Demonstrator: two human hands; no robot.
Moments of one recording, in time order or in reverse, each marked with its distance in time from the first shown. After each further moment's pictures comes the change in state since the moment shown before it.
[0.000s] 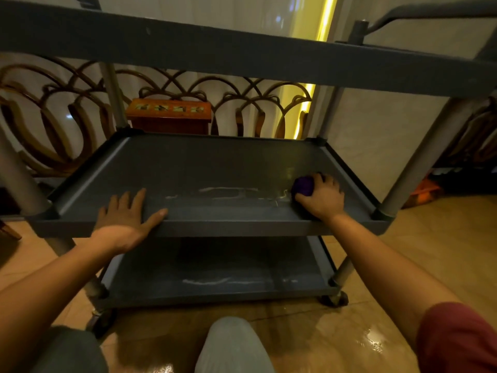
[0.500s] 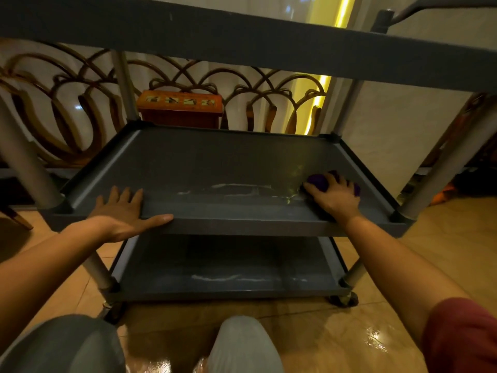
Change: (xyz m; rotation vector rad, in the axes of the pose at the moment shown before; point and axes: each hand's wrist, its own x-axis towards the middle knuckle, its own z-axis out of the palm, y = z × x) left_hand 0.022 -0.031 -0.017 0.171 -0.226 -0.010; right_hand 0.015 -0.001 0.013 0.054 -0.039 0.086
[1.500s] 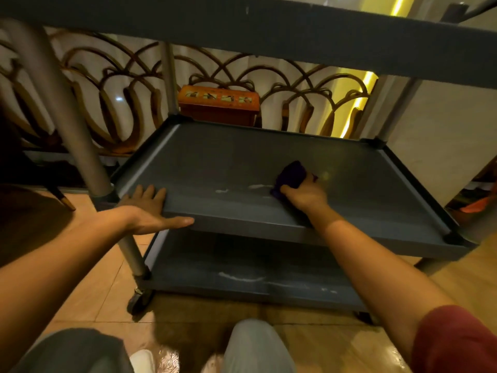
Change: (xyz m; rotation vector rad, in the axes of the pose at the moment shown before) left_hand -0.004 -0.033 -0.008 0.074 -0.062 -0.019; right_hand -0.005 -0.153 0.071 0.188 -0.183 0.006
